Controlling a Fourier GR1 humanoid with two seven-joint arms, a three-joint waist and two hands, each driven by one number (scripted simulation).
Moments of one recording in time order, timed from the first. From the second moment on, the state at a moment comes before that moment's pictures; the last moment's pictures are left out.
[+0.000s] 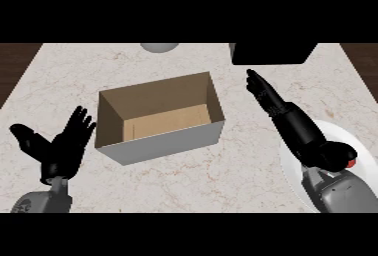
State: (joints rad) left arm -0.09 0.25 -0.02 -1.40 0.42 0.22 0.19; right arm -0.32 -0.34 0.33 -1.71 -0.18 -0.02 0.12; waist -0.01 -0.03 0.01
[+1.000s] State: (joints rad) left arm -0.07 0.55 -0.05 -1.37 0.05 0.27 0.06; right arm -0.14 -0.87 0.10 -1.35 -0.05 0.44 -0.75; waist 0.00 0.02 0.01
